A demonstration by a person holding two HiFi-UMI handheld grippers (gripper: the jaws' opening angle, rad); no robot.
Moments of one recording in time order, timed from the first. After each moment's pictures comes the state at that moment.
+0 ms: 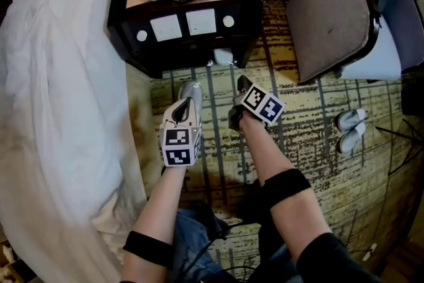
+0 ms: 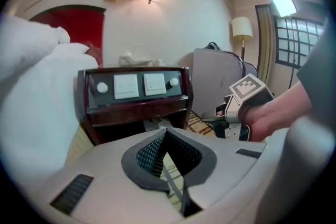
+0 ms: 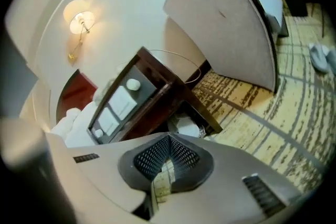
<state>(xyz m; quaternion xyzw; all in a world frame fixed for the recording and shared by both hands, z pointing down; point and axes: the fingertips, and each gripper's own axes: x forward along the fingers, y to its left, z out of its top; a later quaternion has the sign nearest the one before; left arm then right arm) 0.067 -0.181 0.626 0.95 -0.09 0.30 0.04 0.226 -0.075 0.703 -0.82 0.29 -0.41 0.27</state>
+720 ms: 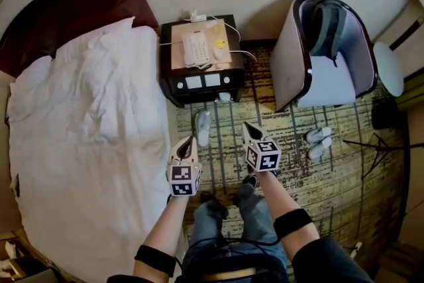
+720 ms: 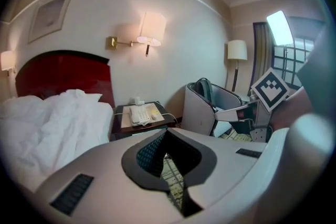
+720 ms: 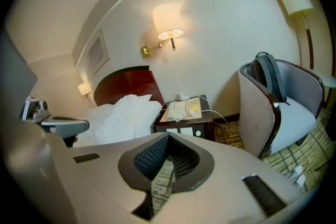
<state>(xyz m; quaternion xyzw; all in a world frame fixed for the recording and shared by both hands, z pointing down) -0.043 -0.117 0.186 0.95 -0.09 0.28 0.04 0.095 0.010 0.239 -0.82 0.46 -0.33 0.03</state>
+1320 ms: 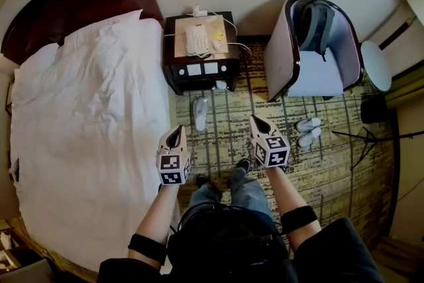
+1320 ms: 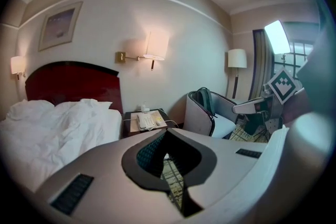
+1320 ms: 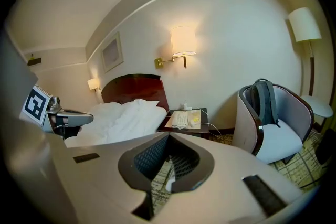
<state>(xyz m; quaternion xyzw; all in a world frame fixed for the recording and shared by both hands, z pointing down) -0.129 -0.104 0.088 0.96 -0.12 0.25 0.04 0.036 0.084 0.113 -0.83 0.48 -0.28 -0.01</state>
